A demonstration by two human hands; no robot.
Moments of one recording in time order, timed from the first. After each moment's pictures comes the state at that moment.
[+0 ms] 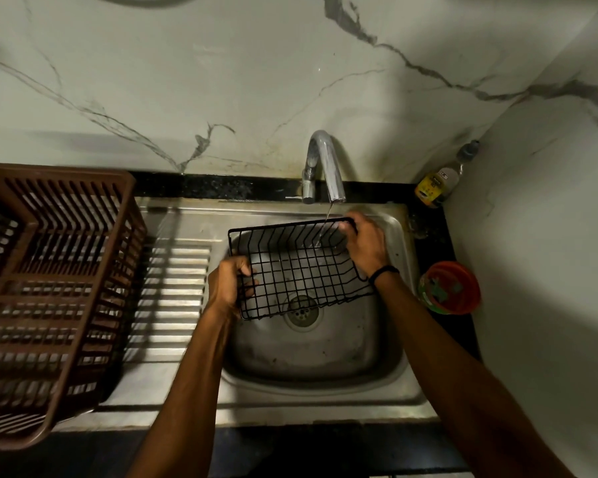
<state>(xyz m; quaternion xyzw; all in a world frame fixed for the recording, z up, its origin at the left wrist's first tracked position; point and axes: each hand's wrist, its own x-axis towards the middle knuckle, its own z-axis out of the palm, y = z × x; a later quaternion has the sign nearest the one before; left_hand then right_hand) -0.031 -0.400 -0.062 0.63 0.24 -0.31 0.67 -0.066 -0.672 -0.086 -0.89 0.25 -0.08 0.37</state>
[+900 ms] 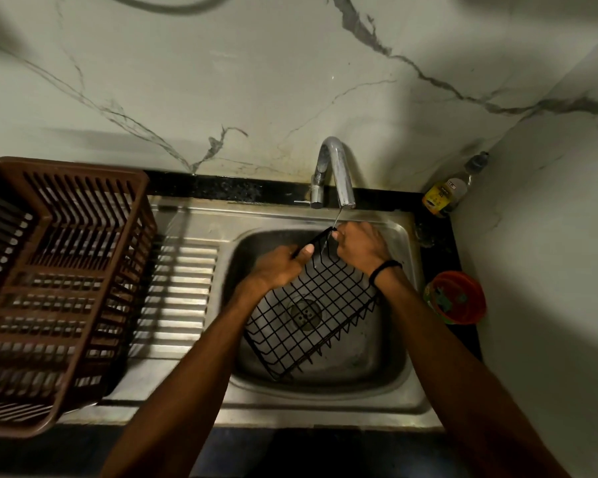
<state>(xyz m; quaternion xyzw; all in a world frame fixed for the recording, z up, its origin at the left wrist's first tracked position) -0.013 -0.461 -0.042 0.85 -0.19 -0.37 0.33 -0.054 -0.652 -0.047 -0.97 0.17 0.07 0.15</state>
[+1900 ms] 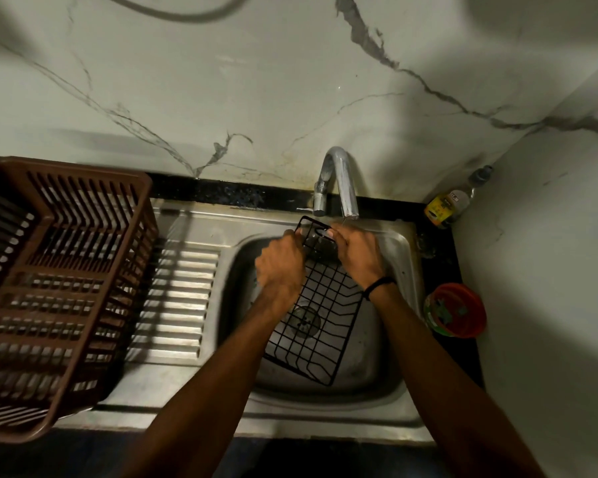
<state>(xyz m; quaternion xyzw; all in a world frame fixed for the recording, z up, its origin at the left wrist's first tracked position) -0.020 -0.491 -0.031 0.97 -0.09 -0.13 0.16 -0.054 -0.643 -0.054 -0.95 0.14 -0.07 0.25</state>
